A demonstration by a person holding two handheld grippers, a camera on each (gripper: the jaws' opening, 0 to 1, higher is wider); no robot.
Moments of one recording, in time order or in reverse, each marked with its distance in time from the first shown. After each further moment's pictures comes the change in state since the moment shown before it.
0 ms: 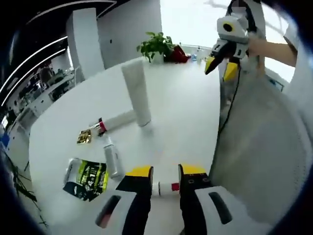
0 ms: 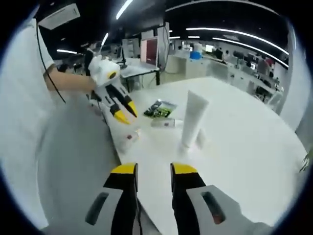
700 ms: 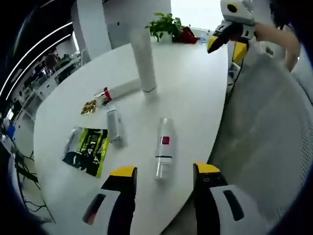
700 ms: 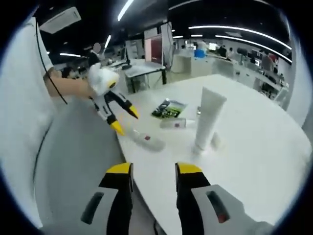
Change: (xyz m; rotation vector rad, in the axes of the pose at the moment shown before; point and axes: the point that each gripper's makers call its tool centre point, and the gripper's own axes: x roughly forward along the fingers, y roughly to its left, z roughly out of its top) left arm -0.009 -0.003 -0.058 -0.014 0.160 0.045; right arm 0.026 0.026 -0.001 0.040 -0.011 0.058
